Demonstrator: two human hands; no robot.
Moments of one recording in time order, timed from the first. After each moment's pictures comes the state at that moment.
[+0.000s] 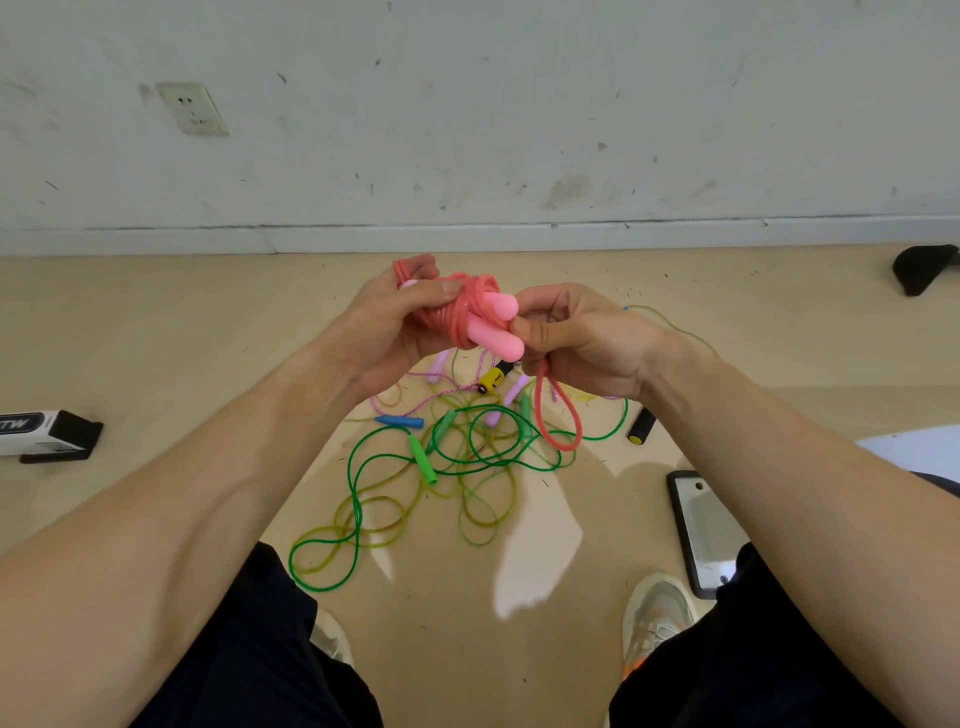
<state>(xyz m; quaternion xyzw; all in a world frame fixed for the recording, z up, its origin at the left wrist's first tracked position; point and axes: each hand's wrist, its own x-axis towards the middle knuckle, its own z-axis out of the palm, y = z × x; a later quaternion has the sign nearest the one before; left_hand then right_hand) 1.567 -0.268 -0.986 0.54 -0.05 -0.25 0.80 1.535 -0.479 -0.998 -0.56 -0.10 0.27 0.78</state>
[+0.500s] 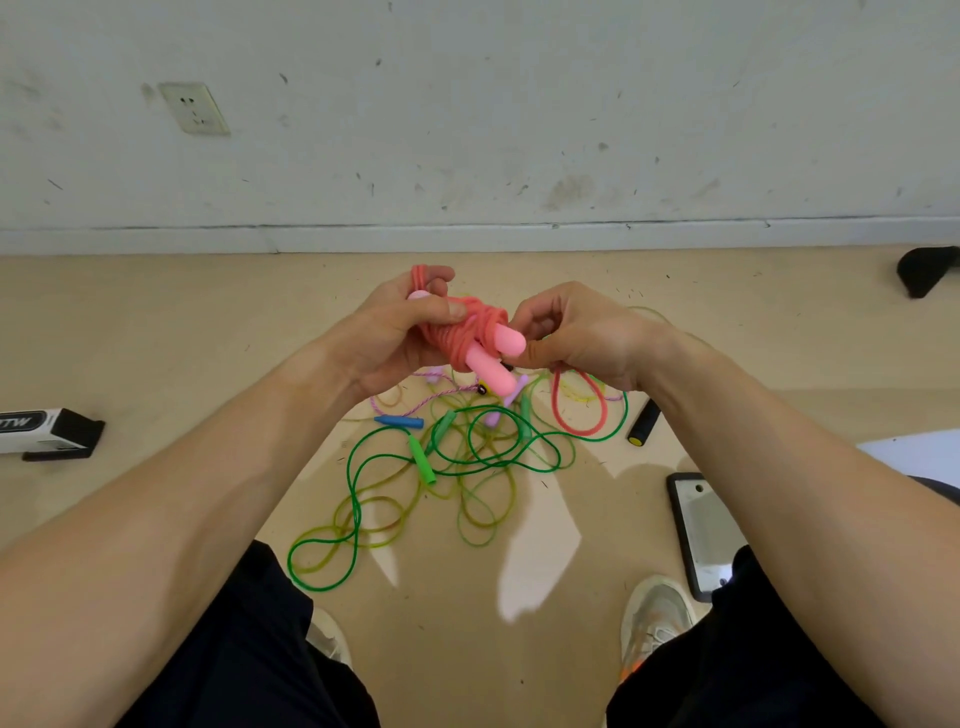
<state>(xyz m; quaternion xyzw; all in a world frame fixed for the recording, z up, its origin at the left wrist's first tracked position) 1.567 -0.273 -0.987 0.56 -0.01 -0.25 0.79 1.537 -0.486 -0.985 -0.76 -0.07 0.21 0.62</state>
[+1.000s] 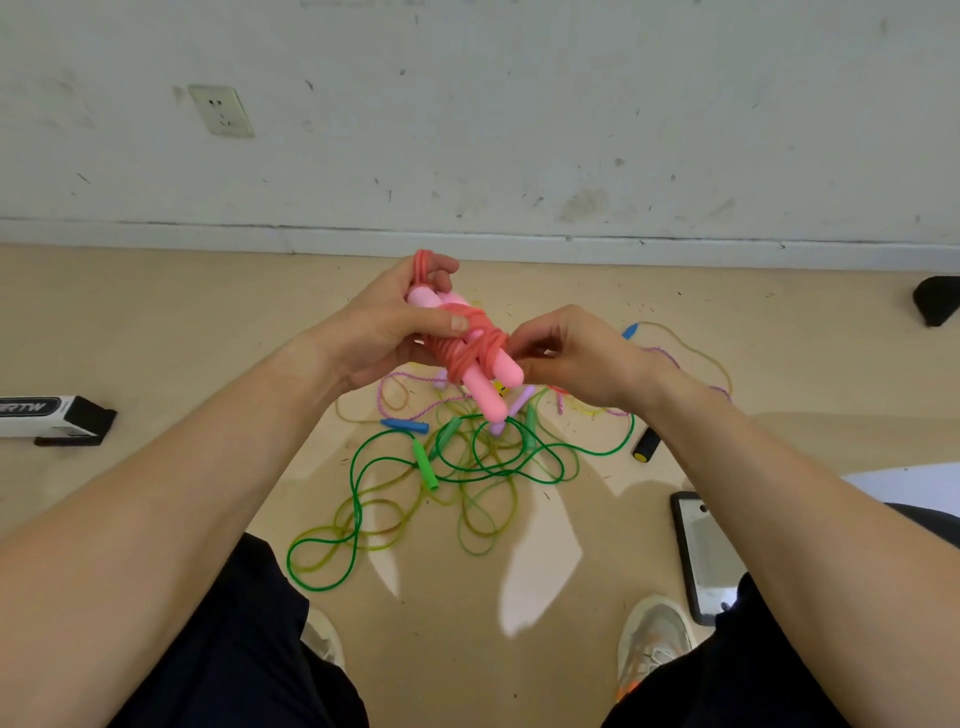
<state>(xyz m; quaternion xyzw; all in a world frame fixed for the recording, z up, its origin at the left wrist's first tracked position) 1.573 -0.255 -0.978 0.65 -0.08 -0.24 0.72 1.534 -0.481 -0.996 -0.84 -0.20 0.14 0.49</state>
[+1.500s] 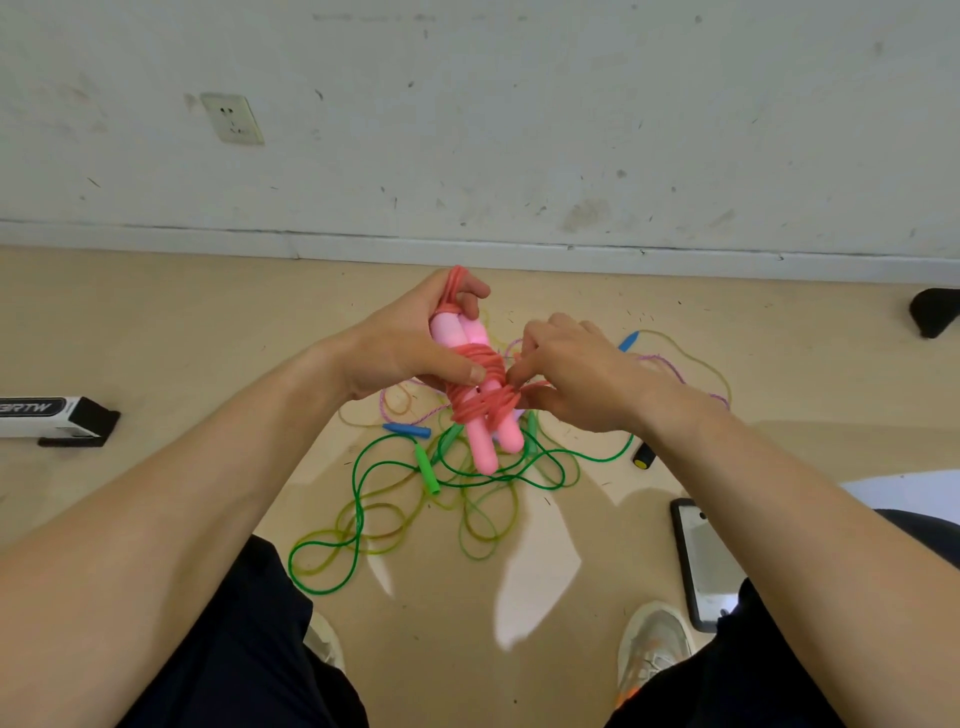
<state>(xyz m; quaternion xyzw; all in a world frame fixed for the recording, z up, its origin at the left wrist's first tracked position) 1.558 -0.253 -0.972 0.74 -0.19 -0.25 0.60 1.520 -0.468 -0.976 -0.96 -0.26 0.09 0.07</state>
